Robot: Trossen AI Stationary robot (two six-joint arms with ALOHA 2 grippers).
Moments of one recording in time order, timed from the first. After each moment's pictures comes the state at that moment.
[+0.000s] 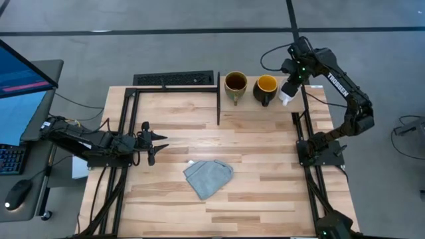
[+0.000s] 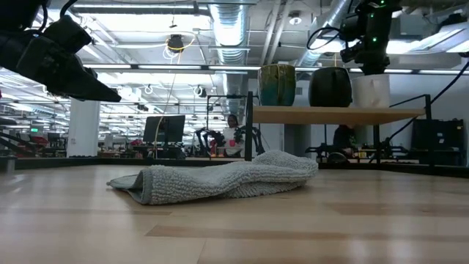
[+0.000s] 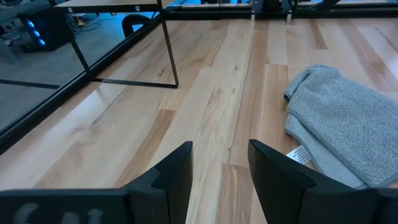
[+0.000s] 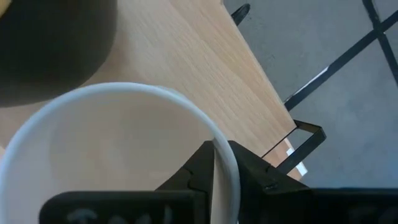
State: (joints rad) left arm -0.25 0.36 0.14 -0.17 -0.51 -0.14; right arm -1.09 1.42 1.45 -1.30 0.11 -0.55
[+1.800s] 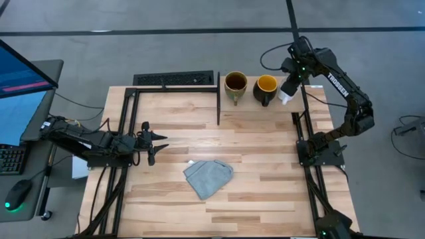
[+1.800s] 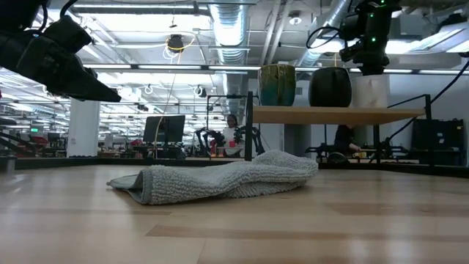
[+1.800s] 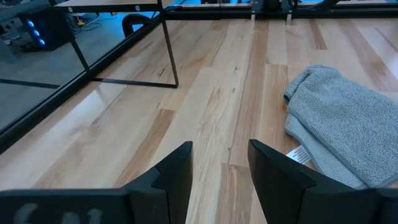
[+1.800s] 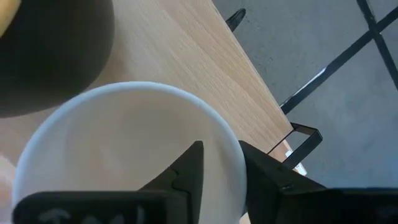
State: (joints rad) left arm -0.25 0.36 0.14 -0.17 -0.51 -0.14; right arm -1.09 1.41 1.45 -1.28 0.11 -0.53
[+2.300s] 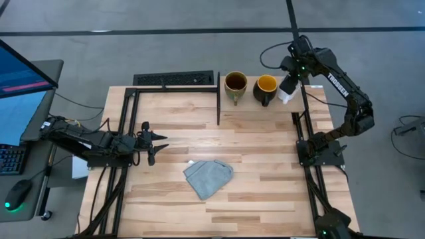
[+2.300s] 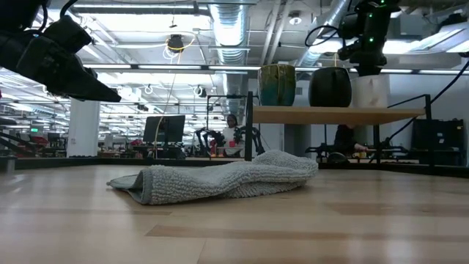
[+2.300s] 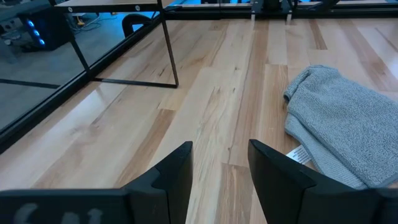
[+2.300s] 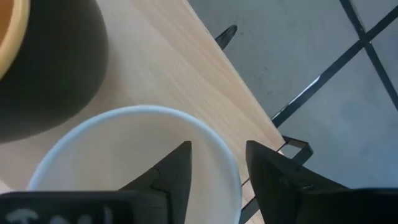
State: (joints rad) left arm -0.25 0.36 0.14 -0.17 -0.51 -0.14; right arm -1.09 1.41 1.45 -1.24 0.10 -0.52
